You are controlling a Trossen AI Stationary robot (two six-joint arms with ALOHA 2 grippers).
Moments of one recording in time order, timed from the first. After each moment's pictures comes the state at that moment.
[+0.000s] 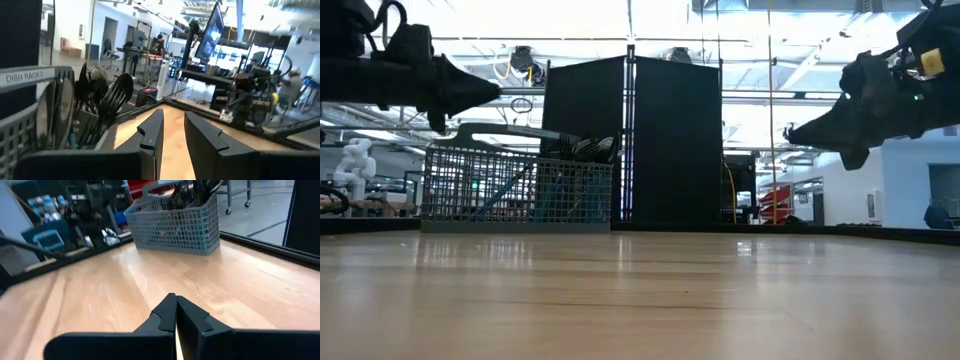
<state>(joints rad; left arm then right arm) 0.29 0.03 0.01 0.16 -0.13 -0.19 -0.01 0.54 0.01 0.38 0.32 0.34</state>
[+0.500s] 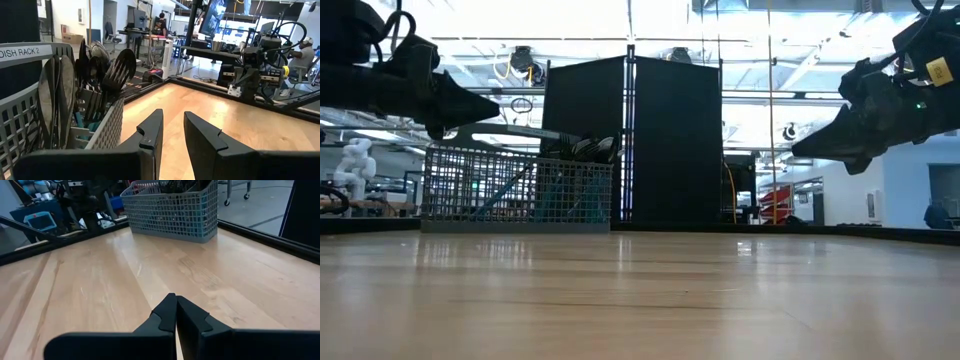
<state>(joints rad) 0.29 0.03 0.01 0.04 -0.13 -0.12 -0.01 0.54 0.01 0.31 0.31 0.30</state>
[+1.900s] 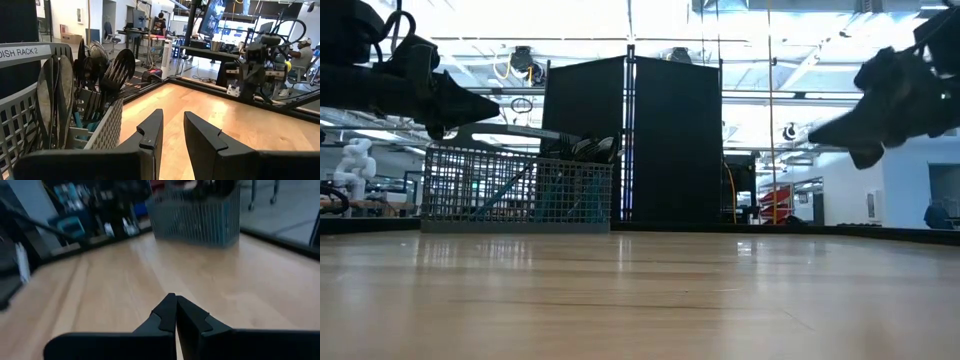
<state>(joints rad) 0.29 0.03 0.00 0.04 -0.12 -0.12 0.01 0.24 0.02 0.04 0.23 0.30</state>
